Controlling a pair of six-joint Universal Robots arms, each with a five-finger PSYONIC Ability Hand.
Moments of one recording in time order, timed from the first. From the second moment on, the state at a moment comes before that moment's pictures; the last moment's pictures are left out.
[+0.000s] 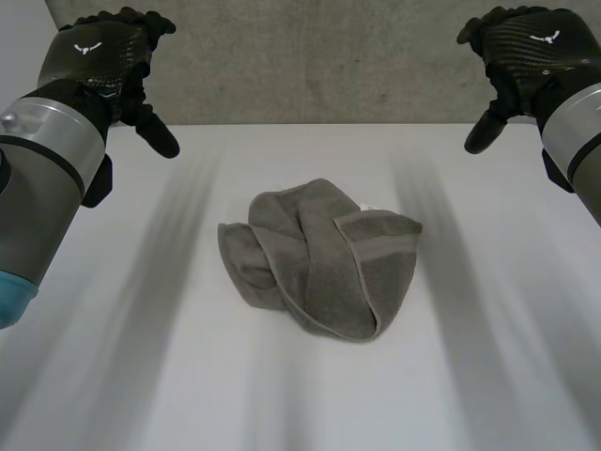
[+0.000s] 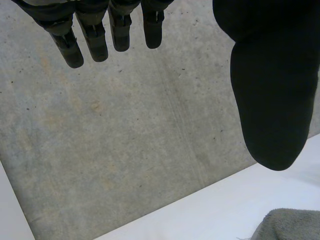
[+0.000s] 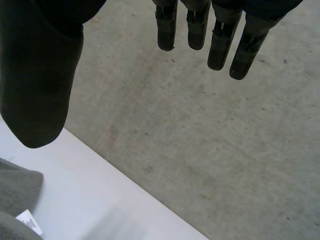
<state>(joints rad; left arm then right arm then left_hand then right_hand) 4.26 -1.70 -1.31 3.12 -1.69 3.20 1.93 -1.41 1.25 0.09 1.55 2.89 0.18 0.17 0.17 0.17 0.03 0.24 0.25 0.24 0.26 0.06</state>
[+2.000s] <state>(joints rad) 4.28 -2.43 -1.26 3.59 -1.39 3.44 1.67 -1.12 1.39 0.13 1.14 2.35 1.14 1.19 1.19 1.19 0.99 1.32 1.31 1.34 1.34 1.15</state>
